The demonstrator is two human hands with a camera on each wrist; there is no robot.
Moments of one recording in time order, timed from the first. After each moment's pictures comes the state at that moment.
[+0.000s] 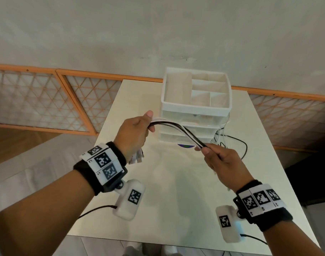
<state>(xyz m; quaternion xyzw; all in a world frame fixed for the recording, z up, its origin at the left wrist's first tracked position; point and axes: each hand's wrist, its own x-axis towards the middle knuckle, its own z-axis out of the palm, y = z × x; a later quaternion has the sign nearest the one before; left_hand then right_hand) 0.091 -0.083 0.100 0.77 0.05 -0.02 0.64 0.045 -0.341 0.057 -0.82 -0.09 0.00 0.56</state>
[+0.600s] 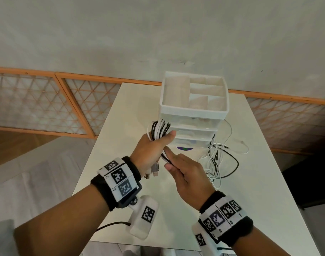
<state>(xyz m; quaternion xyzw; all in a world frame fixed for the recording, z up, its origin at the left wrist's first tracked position) 0.062 -0.123 0.107 0.71 0.03 -0.10 0.70 0.025 -0.268 0.038 -0.86 -0.24 -0.11 0.44</state>
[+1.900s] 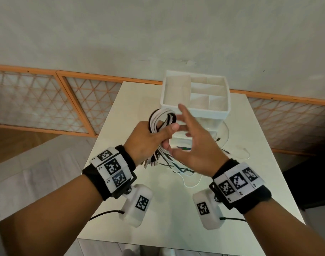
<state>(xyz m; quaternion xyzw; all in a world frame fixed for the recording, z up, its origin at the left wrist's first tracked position) 0.075 -0.109 0.120 0.78 -0.07 -0.03 0.62 0.064 -0.276 0.122 -0.87 -0.18 0.04 0.46</state>
